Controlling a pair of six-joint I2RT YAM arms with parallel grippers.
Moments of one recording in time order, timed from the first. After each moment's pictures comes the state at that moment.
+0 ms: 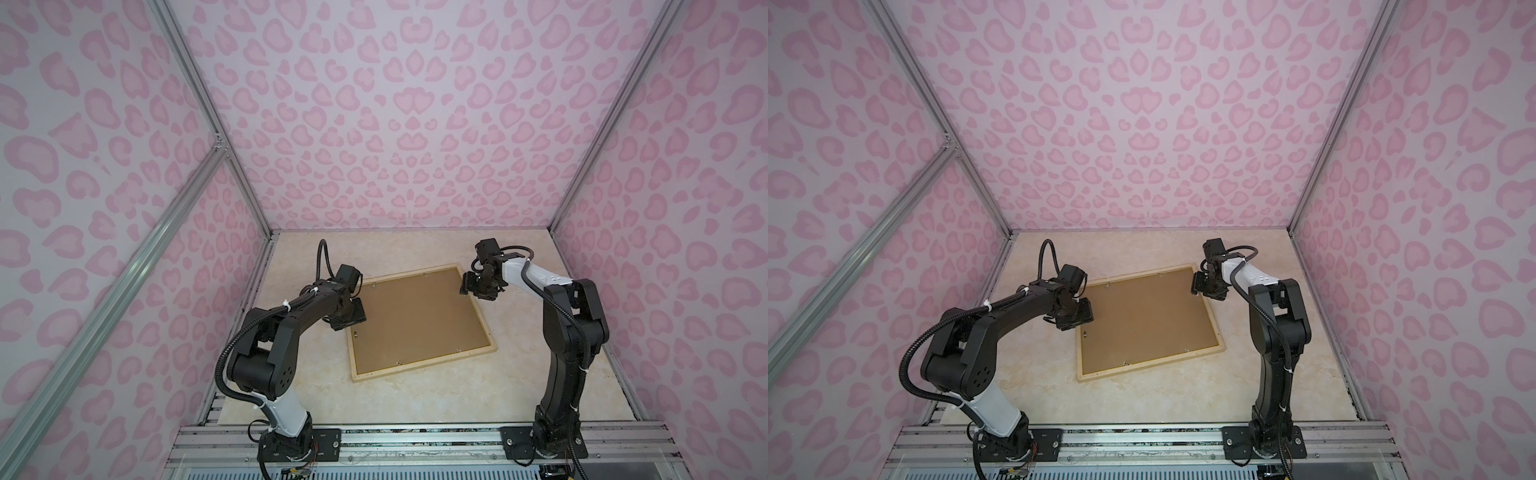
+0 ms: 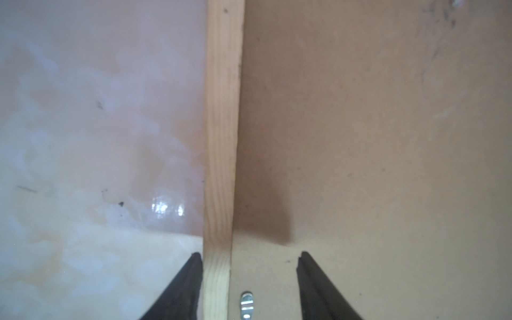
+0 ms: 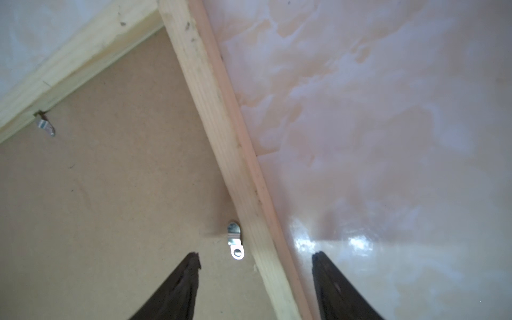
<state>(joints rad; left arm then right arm) -0.32 1.72 1.07 -0.67 0.01 -0.62 0.21 2.01 1.44 -0.69 -0.13 0.43</state>
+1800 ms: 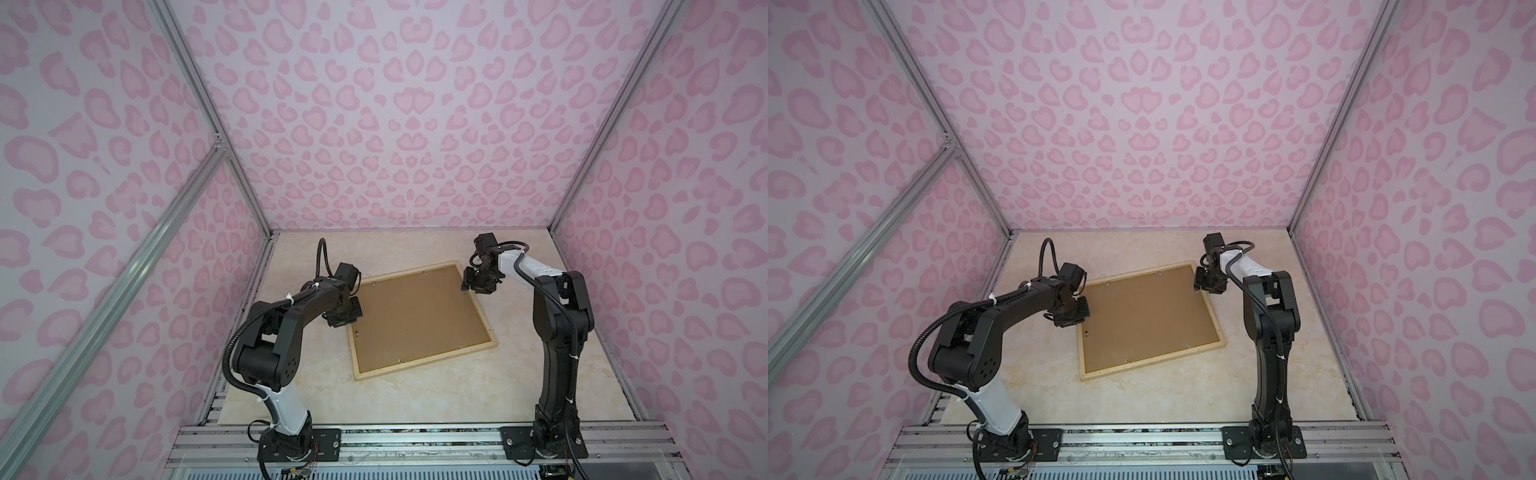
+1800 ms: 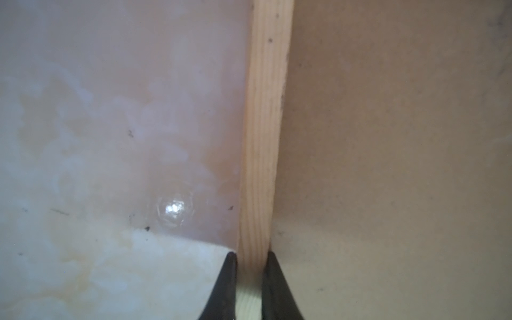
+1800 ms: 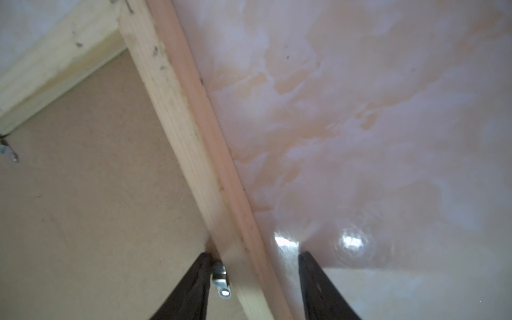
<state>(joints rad) -0.30 1.79 1.10 -0.68 -0.03 -0.60 0.19 2.14 1.61 -0.77 -0.14 0.37</state>
